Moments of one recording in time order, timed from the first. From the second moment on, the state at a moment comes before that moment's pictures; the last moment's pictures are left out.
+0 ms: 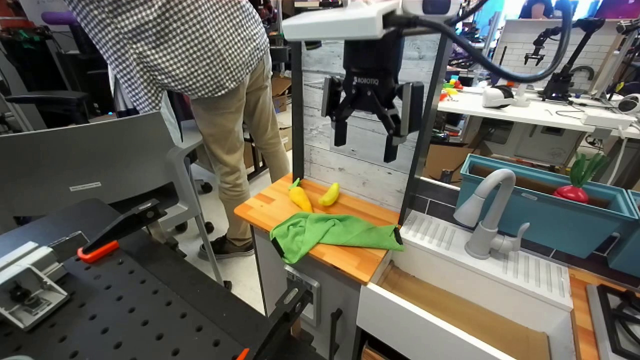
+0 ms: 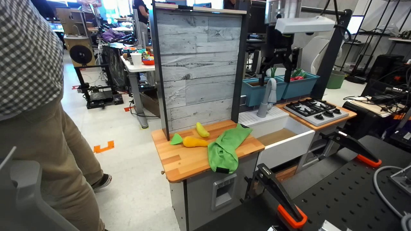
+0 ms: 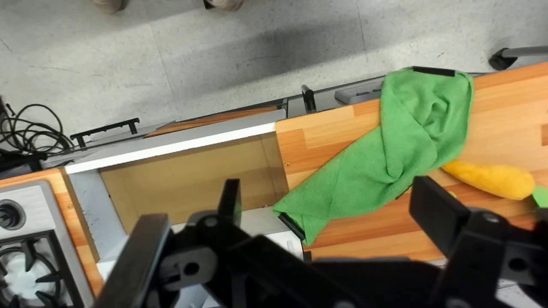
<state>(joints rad) -0.08 0.46 -0.05 -2.02 -0.09 2.39 0.15</state>
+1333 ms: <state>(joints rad) -0.04 1.15 -0.04 -1.40 0.01 2.48 0.13</state>
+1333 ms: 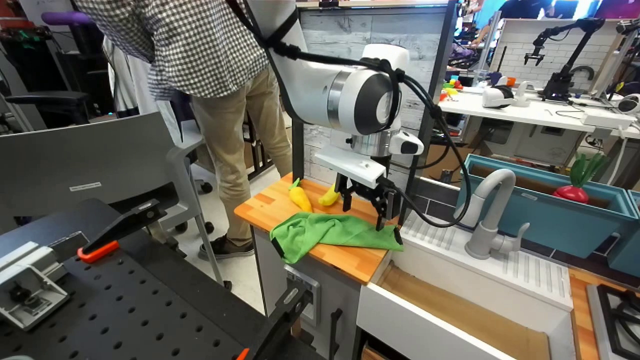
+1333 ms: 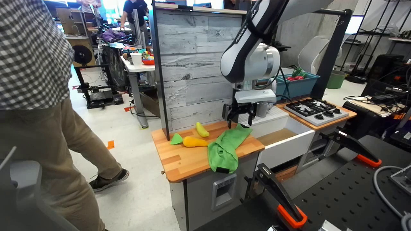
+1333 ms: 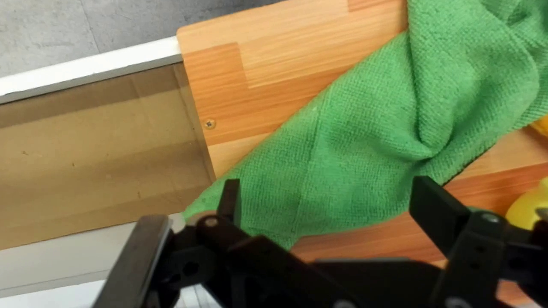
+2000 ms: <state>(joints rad) 0.02 1.33 -0.06 -1.22 -0.04 2.47 0.13</state>
